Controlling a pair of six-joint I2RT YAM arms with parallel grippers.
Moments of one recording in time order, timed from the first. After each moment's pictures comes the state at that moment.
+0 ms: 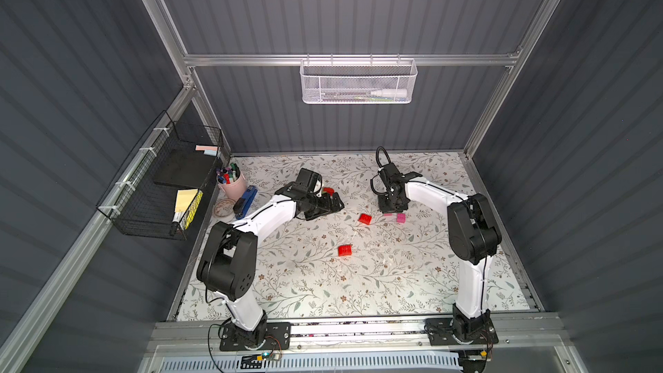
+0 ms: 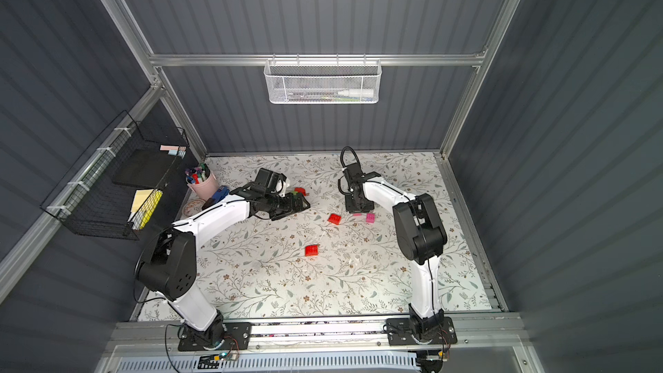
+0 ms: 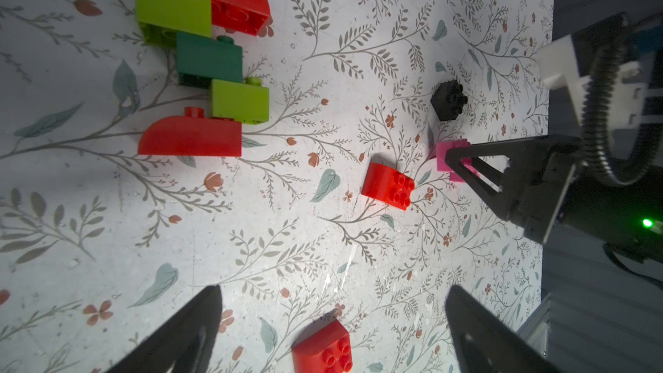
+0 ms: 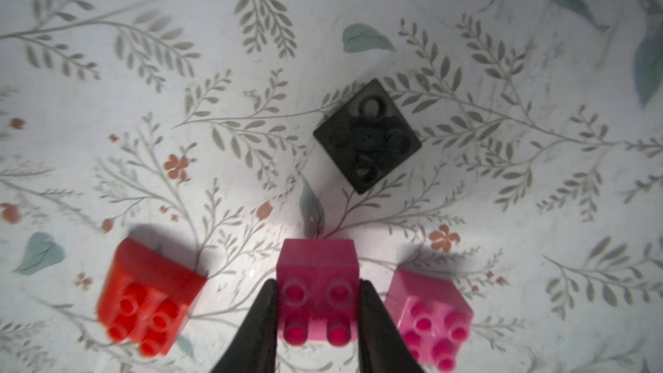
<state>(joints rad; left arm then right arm) -0.38 1.71 1.21 -0.45 0.36 -0.58 0.45 2.00 1.51 -0.78 0.08 0.39</state>
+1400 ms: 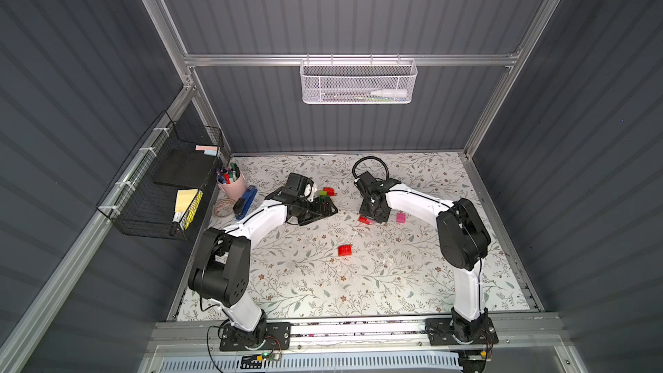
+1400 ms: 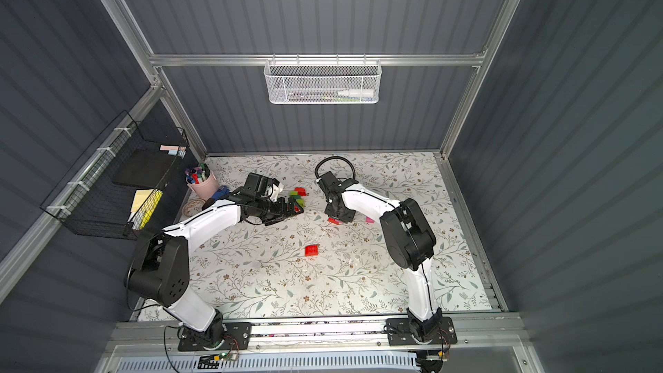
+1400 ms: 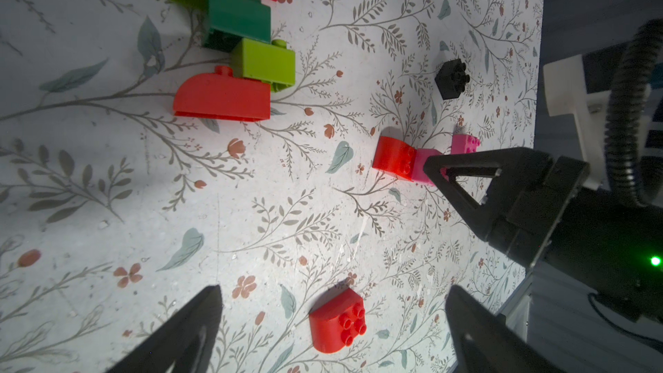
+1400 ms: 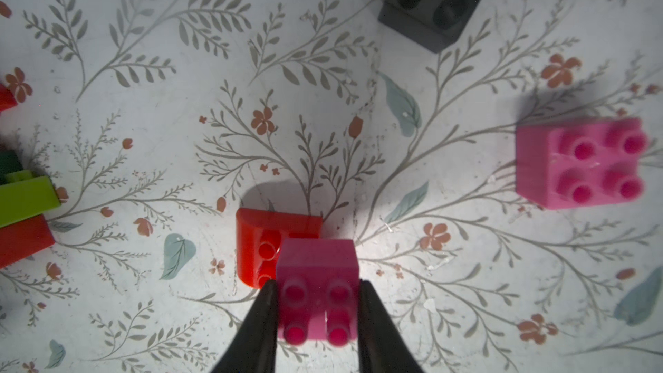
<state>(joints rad) -0.31 1.65 1.11 -0.45 0.46 -0.53 0.63 2.04 1.55 -0.82 0.17 0.95</state>
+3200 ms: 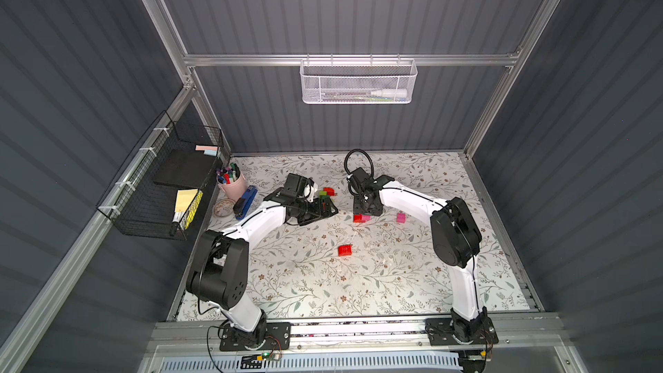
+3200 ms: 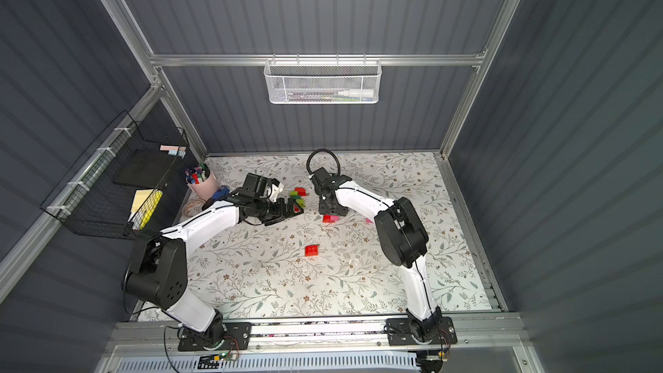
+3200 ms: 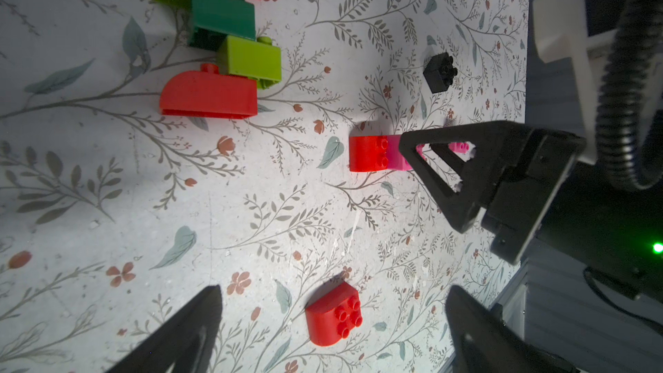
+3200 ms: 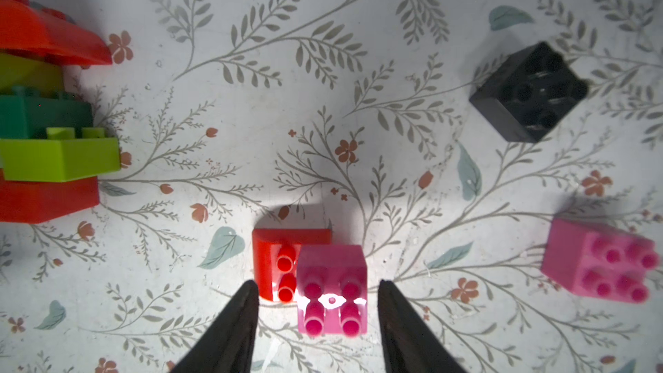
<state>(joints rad) -0.31 1.63 1.10 -0.44 0.49 -0.51 0.65 2.09 1.67 -0.82 0.19 0.68</state>
